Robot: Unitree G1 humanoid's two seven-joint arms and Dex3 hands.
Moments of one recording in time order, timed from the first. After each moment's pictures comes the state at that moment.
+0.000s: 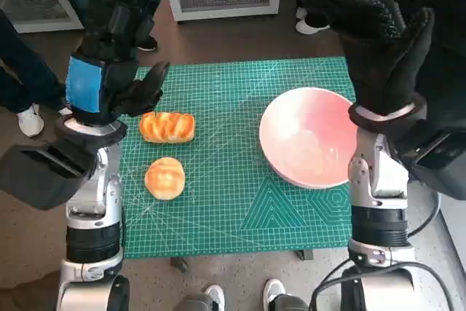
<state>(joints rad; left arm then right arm) -0.60 0.24 0.15 -0.01 -0.16 -0.25 -0.21 -0.82 -0.13 -0.14 0.36 0.35 -0.50 0.49</state>
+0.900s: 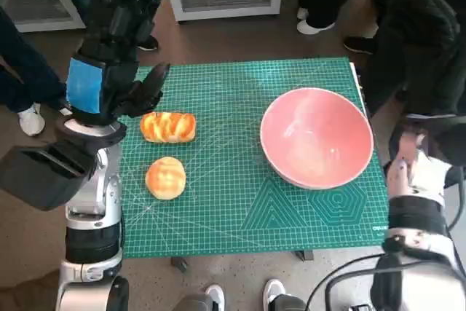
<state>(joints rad) -0.60 0.24 0.15 -0.01 -0.15 -0.25 -0.21 -0.91 -0.34 -0.30 1.04 0.23 -0.69 0.33</state>
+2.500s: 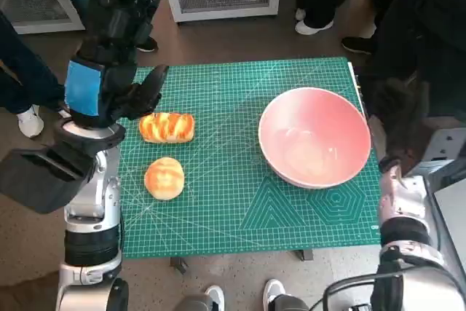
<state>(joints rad) -0.58 0.25 0.15 -0.04 -0.15 -0.23 -0.20 -0.83 -0.29 -0.31 1.29 0.15 -0.45 0.11</state>
